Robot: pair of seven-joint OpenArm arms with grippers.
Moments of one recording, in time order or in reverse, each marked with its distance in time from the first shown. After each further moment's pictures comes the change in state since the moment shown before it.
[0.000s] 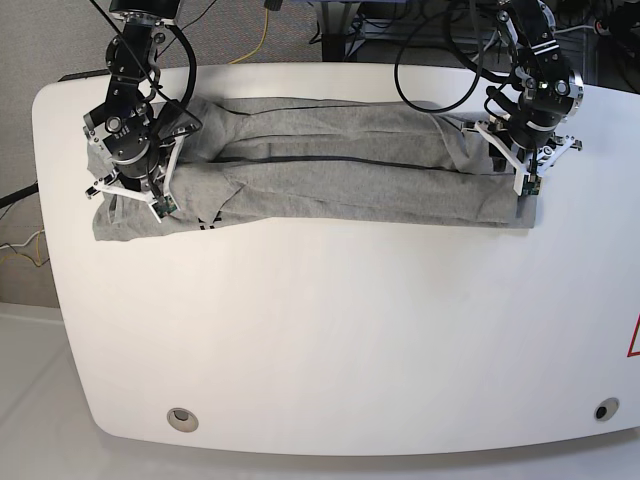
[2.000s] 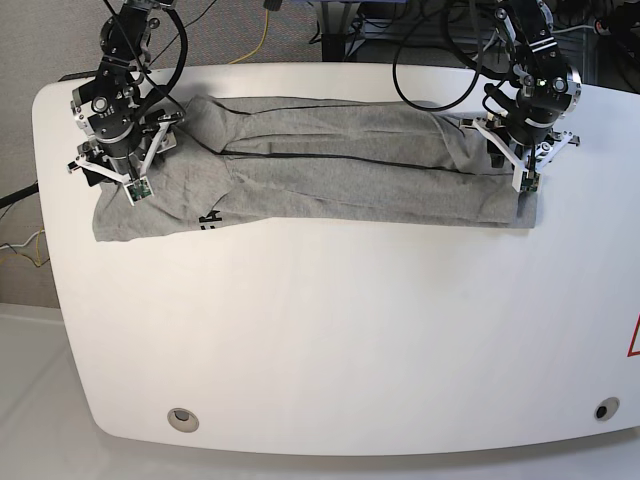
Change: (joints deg) left arm 0.4 0.8 -0.2 -0.1 0.0 0.0 0.0; right arm -3.5 -1.7 7.7 0.5 -0.1 0.0 4.5
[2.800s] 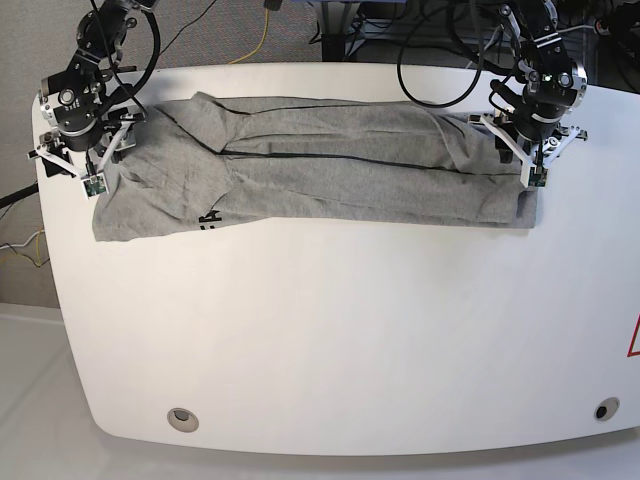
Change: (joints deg) left arm 1.0 -0.8 -1.4 0.8 0.0 0.0 0.0; right arm -0.2 1.7 10.5 0.7 0.1 1.3 0.1
